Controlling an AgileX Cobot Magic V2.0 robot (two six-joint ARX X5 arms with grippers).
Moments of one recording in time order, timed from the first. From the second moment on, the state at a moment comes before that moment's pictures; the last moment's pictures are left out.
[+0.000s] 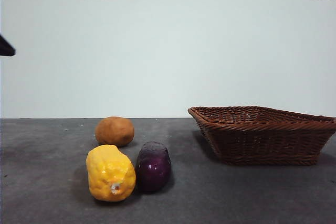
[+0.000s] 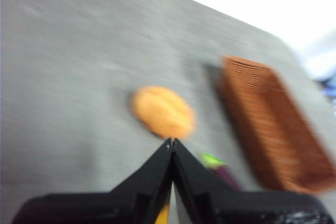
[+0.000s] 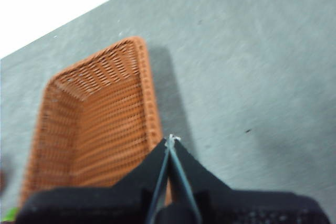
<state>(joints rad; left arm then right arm) 0.03 0.85 0.47 -0.01 0.52 -0.38 -0.04 0.66 0.48 -0.25 -0.13 0.41</state>
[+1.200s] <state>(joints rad) -0.10 1.11 0.69 -0.31 0.90 -0.34 -0.01 1.48 1.19 -0.77 -0.45 0.19</state>
